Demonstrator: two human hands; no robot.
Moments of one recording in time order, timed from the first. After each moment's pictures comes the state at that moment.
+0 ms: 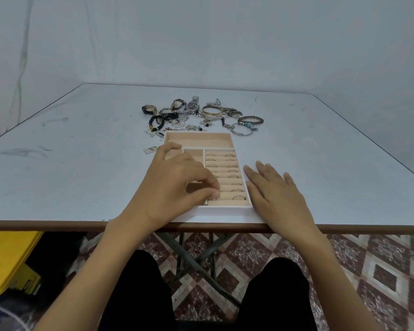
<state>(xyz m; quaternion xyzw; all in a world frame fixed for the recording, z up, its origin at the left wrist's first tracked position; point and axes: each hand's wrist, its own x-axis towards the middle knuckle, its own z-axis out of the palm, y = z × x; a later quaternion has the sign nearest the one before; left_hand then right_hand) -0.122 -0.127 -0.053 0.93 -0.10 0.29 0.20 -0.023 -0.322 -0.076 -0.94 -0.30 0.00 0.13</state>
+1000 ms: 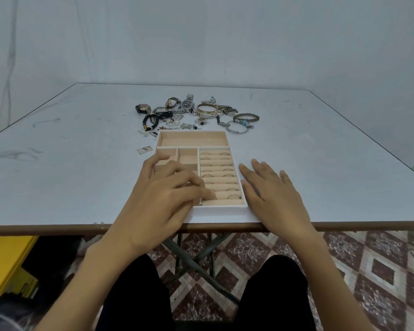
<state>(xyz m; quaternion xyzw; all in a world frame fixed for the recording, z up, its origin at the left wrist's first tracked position) -0.142 -0.127 -0.066 0.95 -0.12 0.27 0.09 -0.023 -0.322 -0.077 -0.94 -0.30 0.01 0.14</state>
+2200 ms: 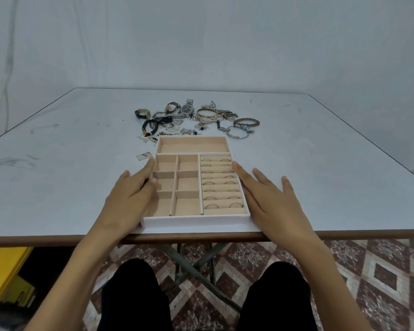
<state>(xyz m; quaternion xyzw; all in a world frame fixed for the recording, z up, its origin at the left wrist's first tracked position) -0.134 -0.086 -0.084 0.86 0.21 0.17 0.43 -0.025 -0.323 -0.075 -0.93 -0.34 0.02 0.15</state>
